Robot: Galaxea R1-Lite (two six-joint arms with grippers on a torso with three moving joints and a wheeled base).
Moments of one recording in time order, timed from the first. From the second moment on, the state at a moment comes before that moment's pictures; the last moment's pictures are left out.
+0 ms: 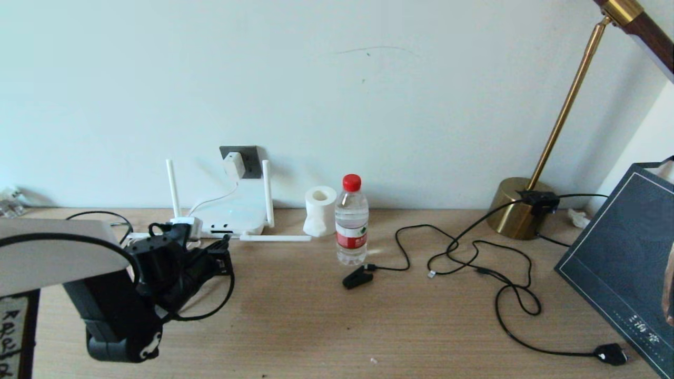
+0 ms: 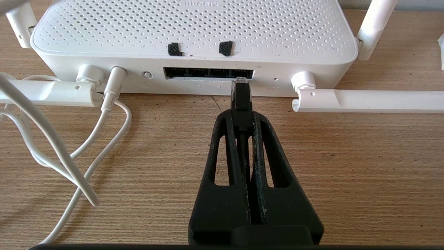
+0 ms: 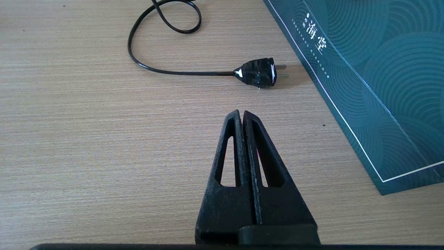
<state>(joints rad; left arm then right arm) -0.07 2.25 -0.58 -1.52 -0.01 0.03 -0.10 0.28 0.00 0.00 0.00 -0.01</state>
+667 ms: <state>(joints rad) -0.07 2.25 -0.58 -1.52 -0.01 0.03 -0.10 0.28 0.00 0.00 0.00 -0.01</state>
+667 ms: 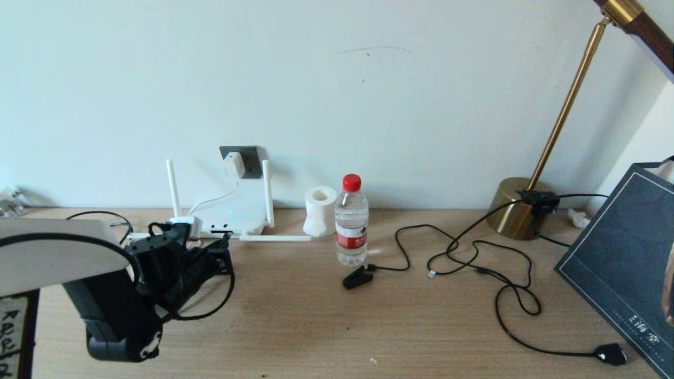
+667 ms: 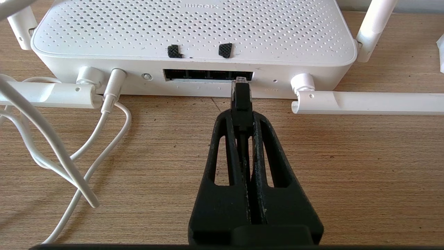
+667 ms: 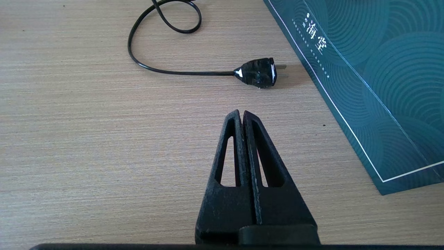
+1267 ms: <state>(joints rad) -0.07 2.26 -0.59 -1.52 -0.01 0.03 -0.10 0.28 0.00 -0.01 0.00 -0.01</state>
